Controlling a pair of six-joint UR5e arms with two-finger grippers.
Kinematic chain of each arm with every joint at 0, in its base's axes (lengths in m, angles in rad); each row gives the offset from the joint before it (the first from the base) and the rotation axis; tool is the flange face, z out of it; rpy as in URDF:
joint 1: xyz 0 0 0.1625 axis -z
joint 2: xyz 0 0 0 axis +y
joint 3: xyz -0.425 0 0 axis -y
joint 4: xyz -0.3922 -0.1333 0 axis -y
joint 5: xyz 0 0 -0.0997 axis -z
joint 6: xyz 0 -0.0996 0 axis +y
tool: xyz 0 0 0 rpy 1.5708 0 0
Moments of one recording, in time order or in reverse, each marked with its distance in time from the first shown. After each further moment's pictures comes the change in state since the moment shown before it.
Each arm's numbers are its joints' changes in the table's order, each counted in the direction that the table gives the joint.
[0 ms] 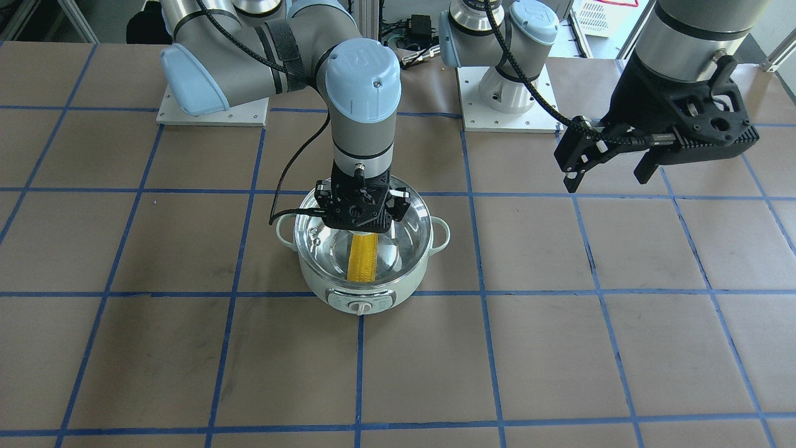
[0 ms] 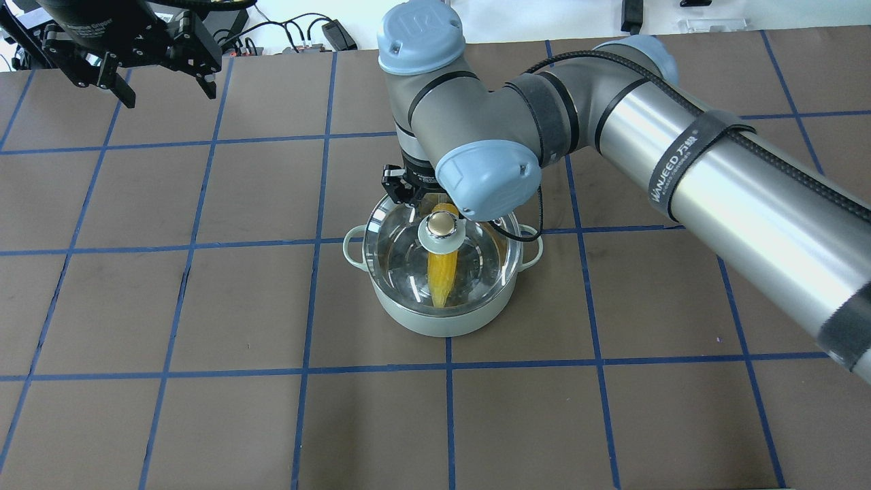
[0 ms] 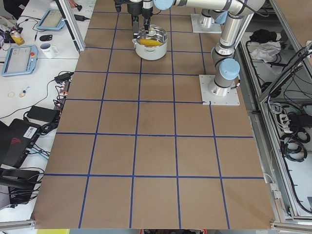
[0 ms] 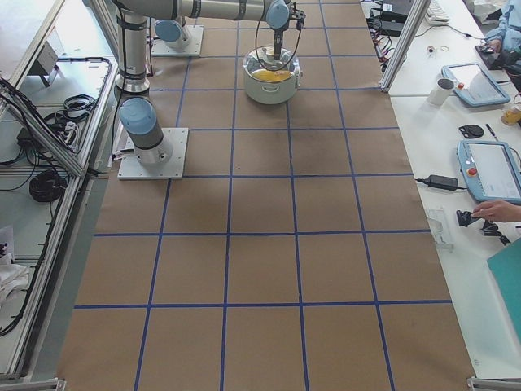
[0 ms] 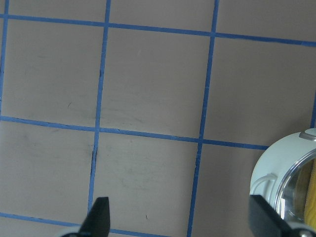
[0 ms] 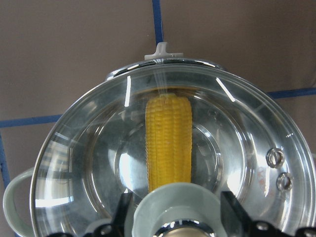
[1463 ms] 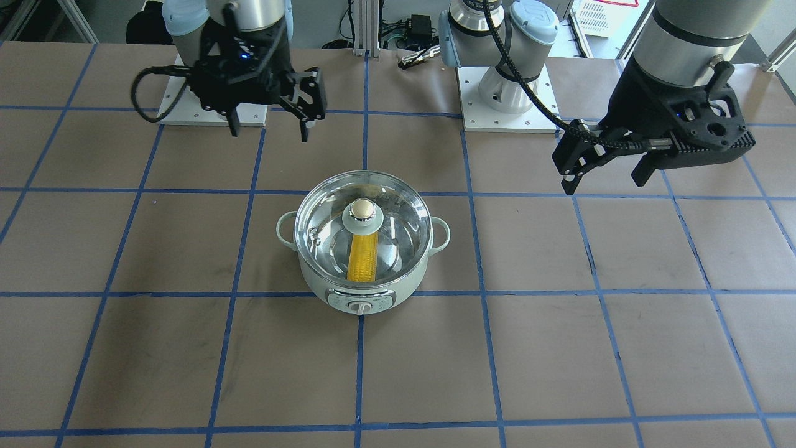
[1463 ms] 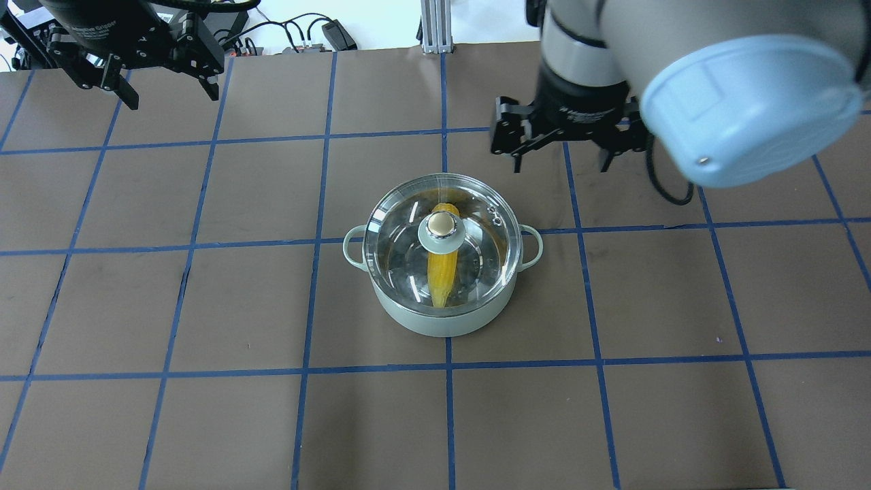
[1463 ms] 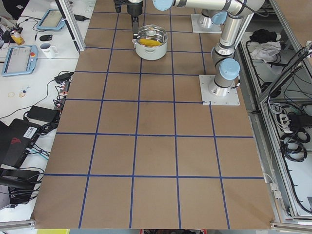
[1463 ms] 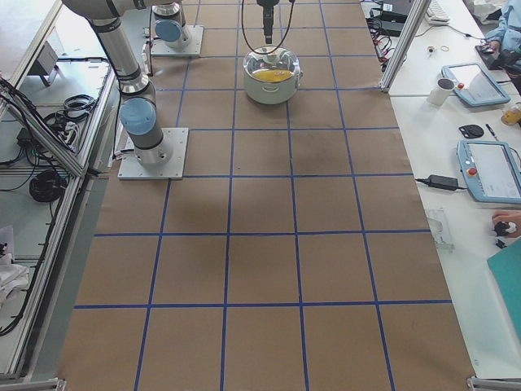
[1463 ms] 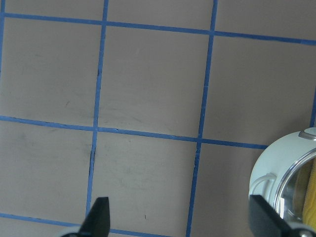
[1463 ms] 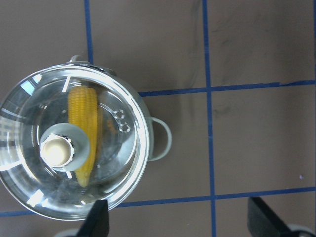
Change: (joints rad) left arm 0.000 0.004 -0.003 0.001 -0.004 0.000; right arm 0.194 0.339 -0.003 0.276 -0.035 0.226
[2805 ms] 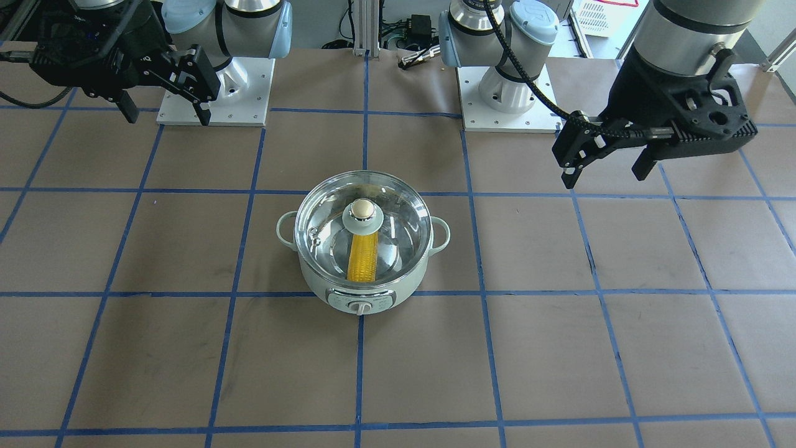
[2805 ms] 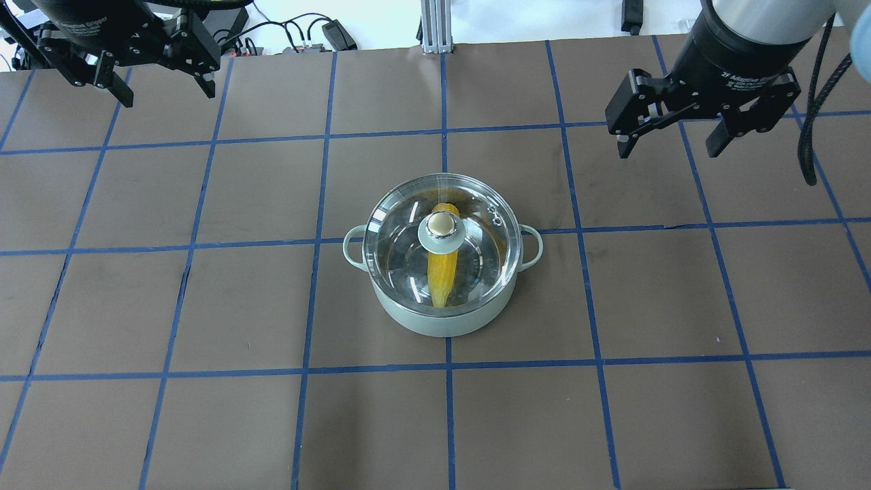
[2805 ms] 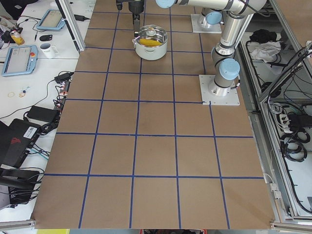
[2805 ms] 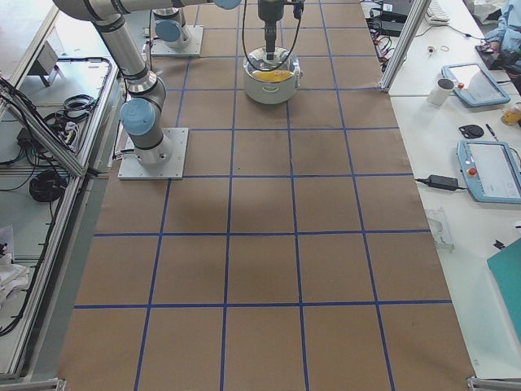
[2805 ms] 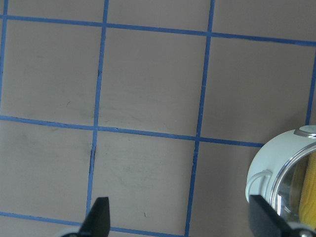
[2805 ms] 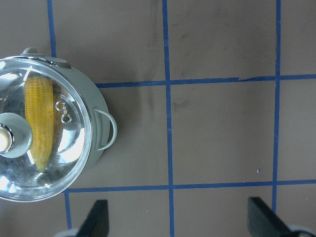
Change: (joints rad) left arm 0.002 -0.019 0.003 -0.009 -0.003 -0.001; right arm 0.245 0.075 0.005 0.113 0.058 0.274
